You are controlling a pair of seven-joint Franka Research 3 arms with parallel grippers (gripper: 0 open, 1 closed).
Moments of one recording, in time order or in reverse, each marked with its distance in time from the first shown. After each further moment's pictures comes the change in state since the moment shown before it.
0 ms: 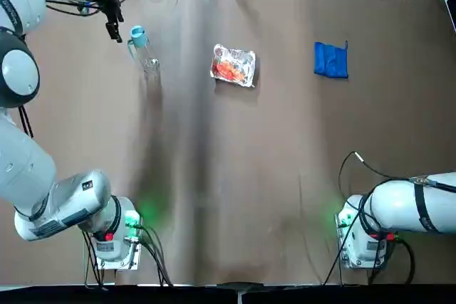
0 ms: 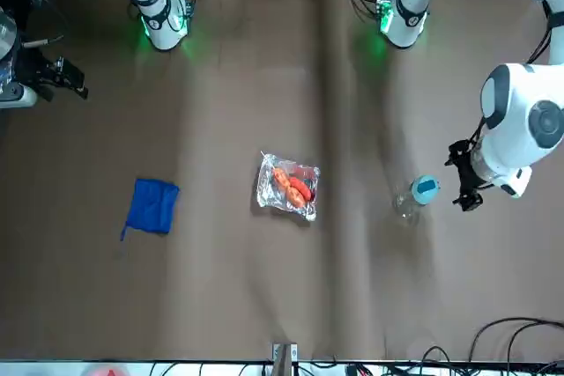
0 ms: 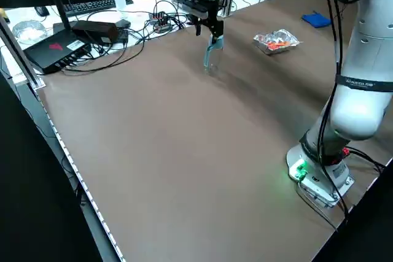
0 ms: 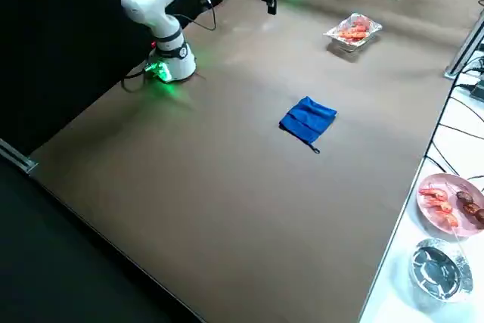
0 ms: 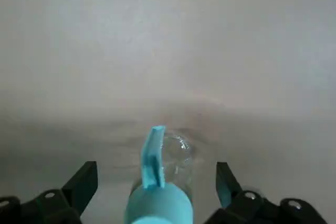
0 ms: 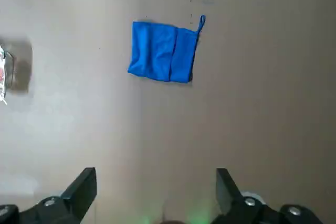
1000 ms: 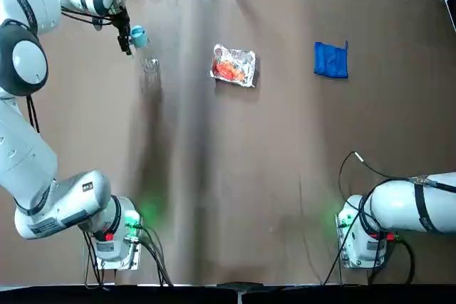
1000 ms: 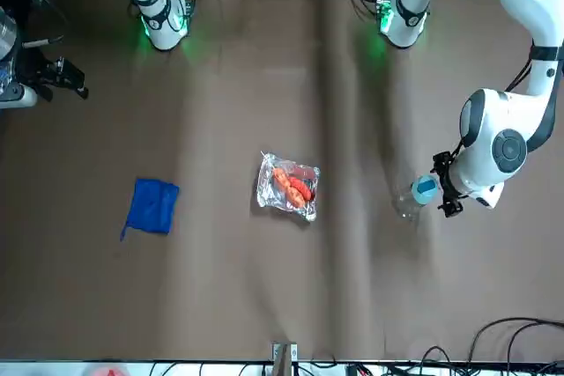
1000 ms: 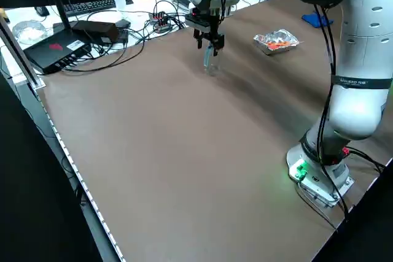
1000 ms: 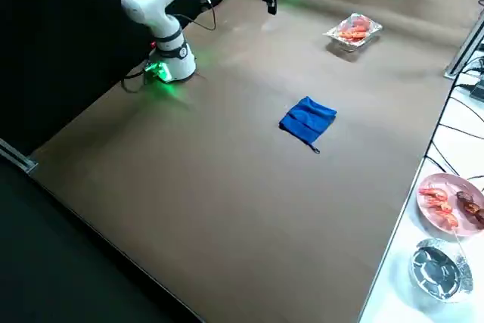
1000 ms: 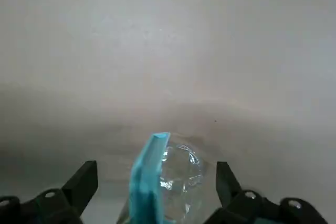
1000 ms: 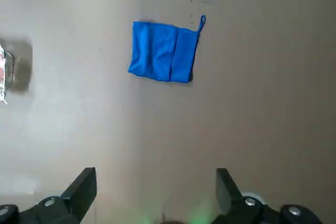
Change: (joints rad) left arm -0.035 0.124 0.000 -0.003 0.091 0.050 -0.128; right arm 0.001 0.000 0.000 0.000 0.000 0.000 0.000
